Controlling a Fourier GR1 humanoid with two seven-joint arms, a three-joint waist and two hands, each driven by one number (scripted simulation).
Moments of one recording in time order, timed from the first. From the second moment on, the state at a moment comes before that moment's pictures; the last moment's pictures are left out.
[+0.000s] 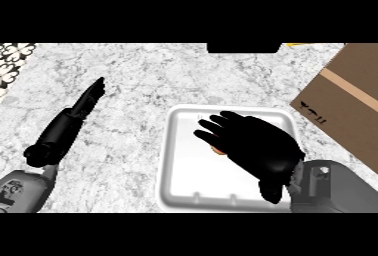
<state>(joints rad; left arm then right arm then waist) -0.23 0.52 -0.27 -1.48 0.16 0.04 -0.15 -0.58 -0.45 0.60 -1.84 0.58 0.72 0.31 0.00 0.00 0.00</state>
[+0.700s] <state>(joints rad) -0.22 0.45 -0.19 -1.53 0.08 -0.03 -0.09 -0.53 -0.32 0.63 -1.71 0.88 0.66 0.24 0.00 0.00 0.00</state>
